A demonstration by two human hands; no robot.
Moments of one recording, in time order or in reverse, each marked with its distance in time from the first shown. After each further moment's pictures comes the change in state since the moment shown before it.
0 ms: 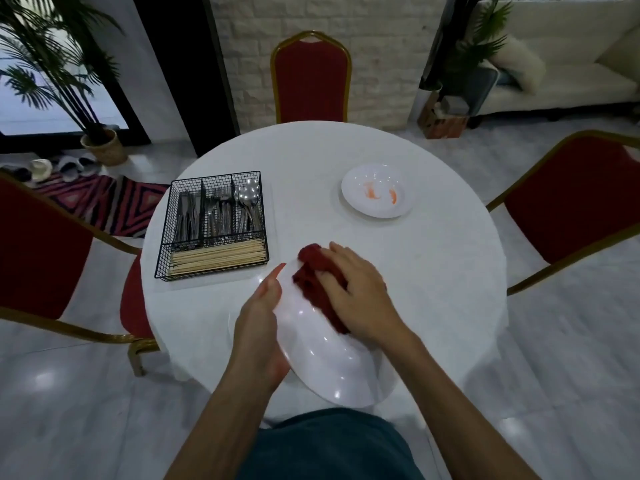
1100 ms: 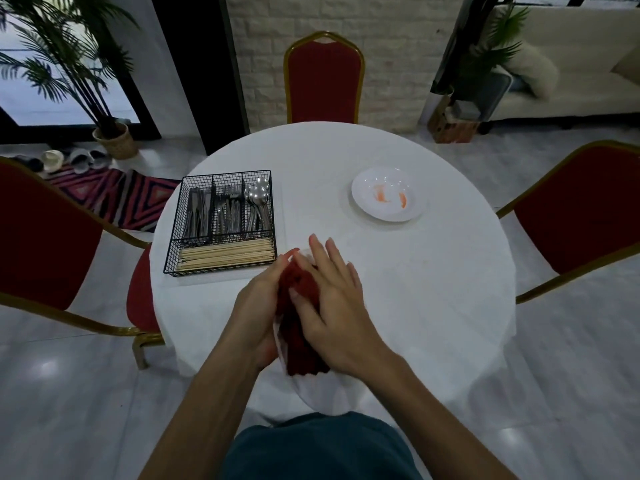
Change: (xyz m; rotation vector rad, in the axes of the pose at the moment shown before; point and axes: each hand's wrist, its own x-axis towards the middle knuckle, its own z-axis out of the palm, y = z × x) left_hand -0.011 0.041 0.023 0.332 0.032 0.004; right_hand -0.017 -0.047 0.024 -0.036 -0.067 -0.187
